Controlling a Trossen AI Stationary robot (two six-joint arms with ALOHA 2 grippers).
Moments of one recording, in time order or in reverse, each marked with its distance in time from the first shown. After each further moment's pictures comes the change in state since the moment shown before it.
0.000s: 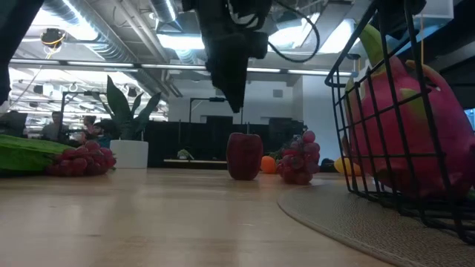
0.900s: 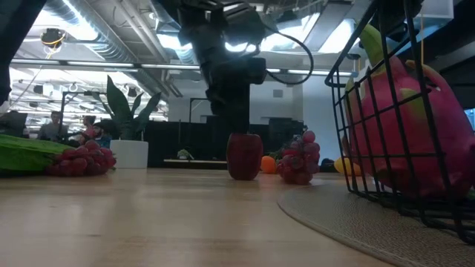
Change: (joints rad) left arm 0.048 0.000 -0.209 0.285 0.169 -0.057; right arm -0.048 0.000 0.000 0.000 -0.001 0.023
